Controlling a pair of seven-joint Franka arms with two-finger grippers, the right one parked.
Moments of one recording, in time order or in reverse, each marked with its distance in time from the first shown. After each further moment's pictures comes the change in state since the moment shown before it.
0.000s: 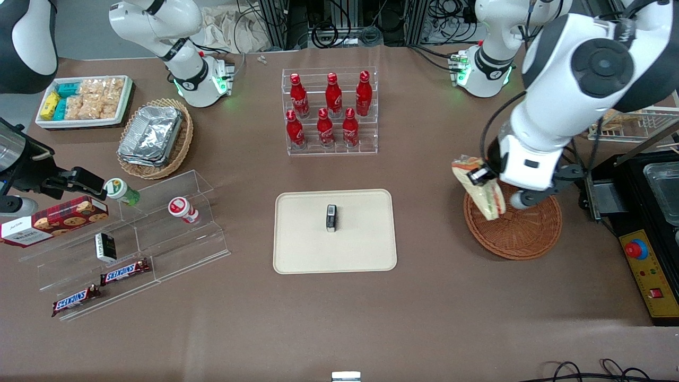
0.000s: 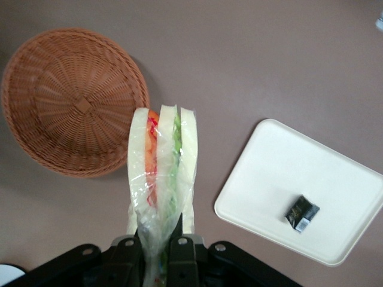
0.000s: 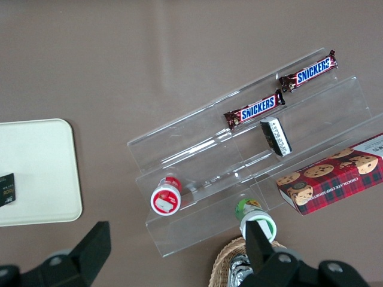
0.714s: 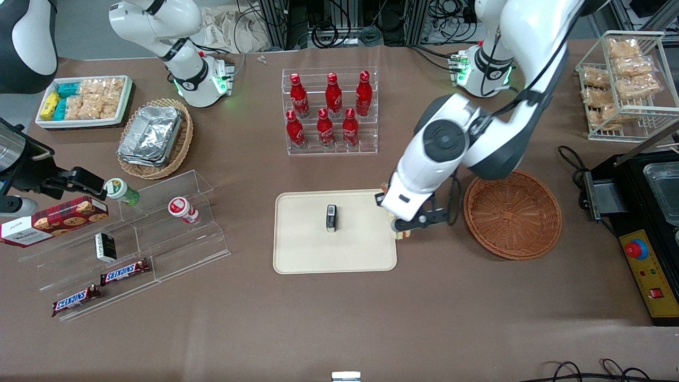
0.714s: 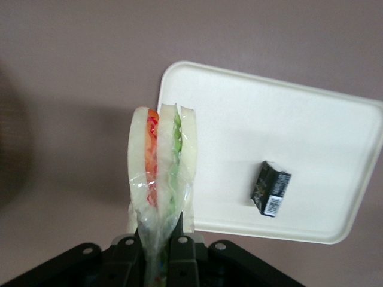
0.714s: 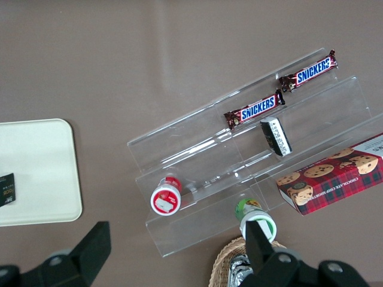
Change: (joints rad) arm -0.142 0.343 -0.112 -0.008 0.135 0.326 0.003
